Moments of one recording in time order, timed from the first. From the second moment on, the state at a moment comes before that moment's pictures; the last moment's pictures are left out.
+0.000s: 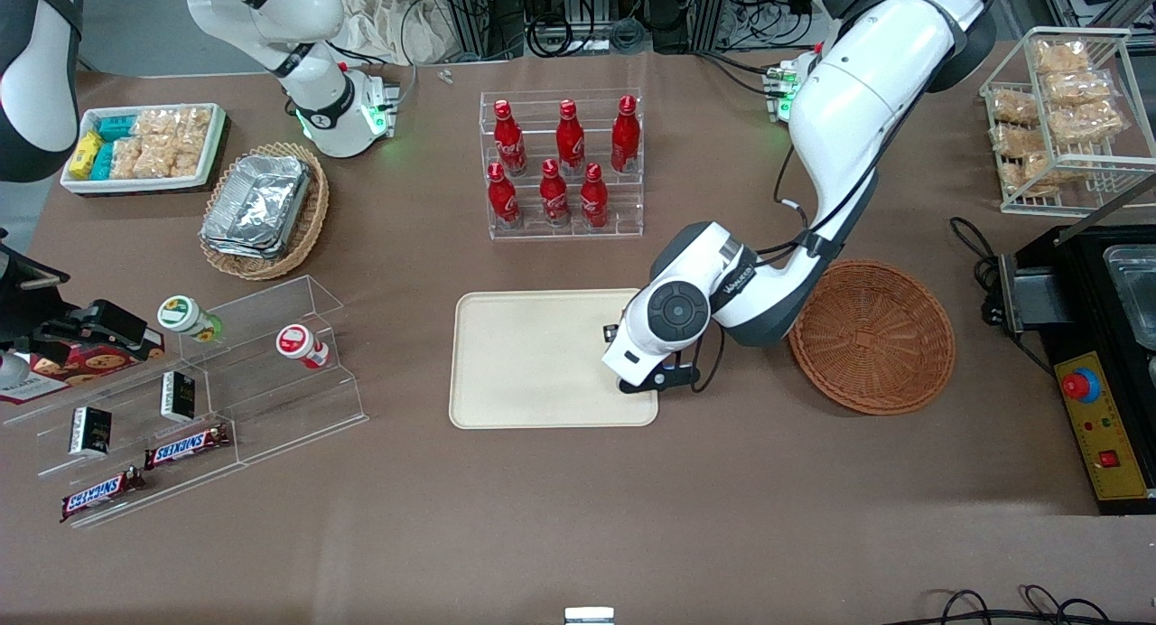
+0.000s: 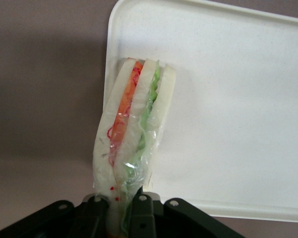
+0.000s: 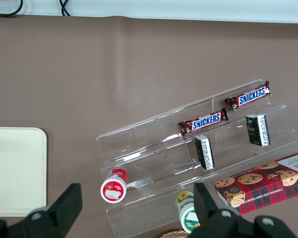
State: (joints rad) arm -0.26 0.79 -0.49 -1.42 0.13 2.00 -0.86
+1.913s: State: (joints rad) arm 0.00 0.28 -0.45 -1.56 0.18 1.63 -0.48
